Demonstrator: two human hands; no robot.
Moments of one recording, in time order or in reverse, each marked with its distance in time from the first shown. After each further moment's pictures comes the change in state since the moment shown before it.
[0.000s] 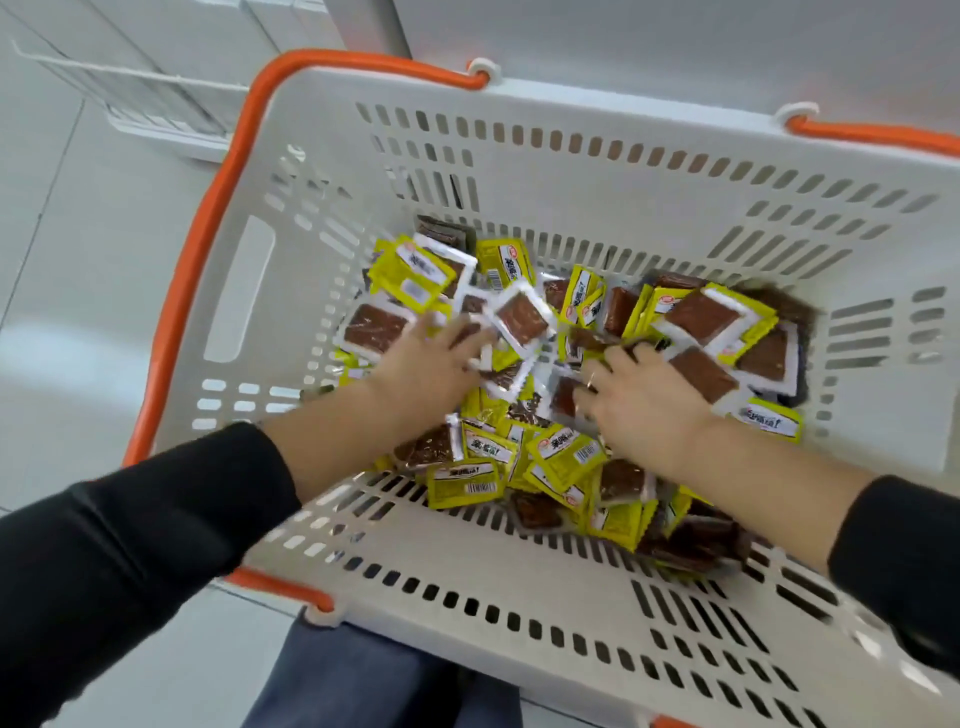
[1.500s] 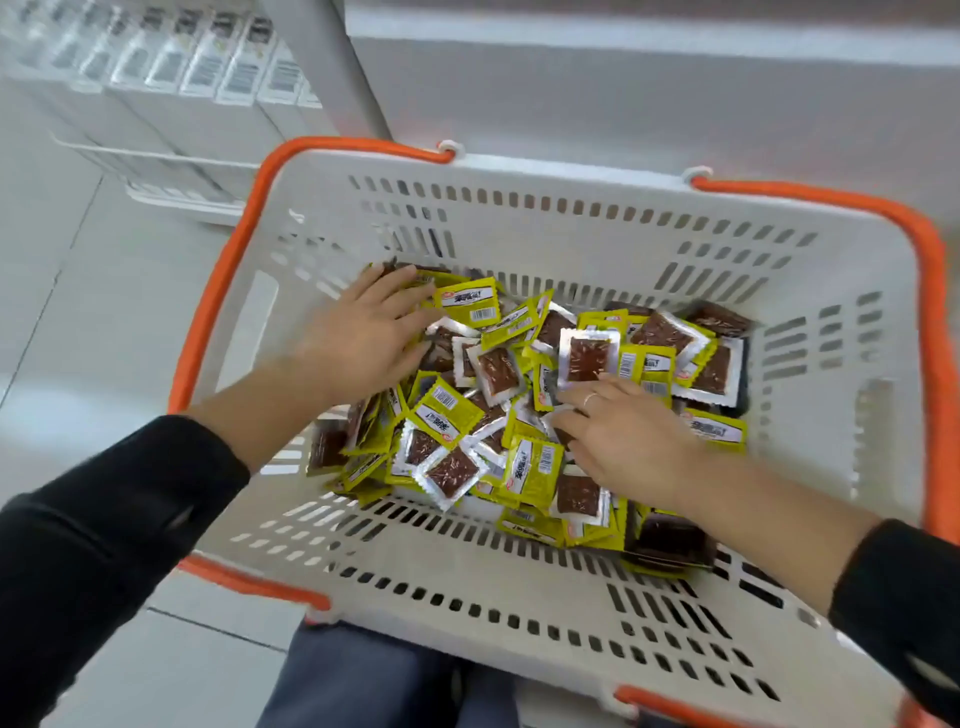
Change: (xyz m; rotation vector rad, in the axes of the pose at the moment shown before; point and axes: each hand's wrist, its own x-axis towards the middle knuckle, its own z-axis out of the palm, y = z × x) left_hand -0.017 -0.066 0.006 -0.289 0.665 -0.113; right_hand -0.027 -0.003 0.011 0.433 0.435 0.076
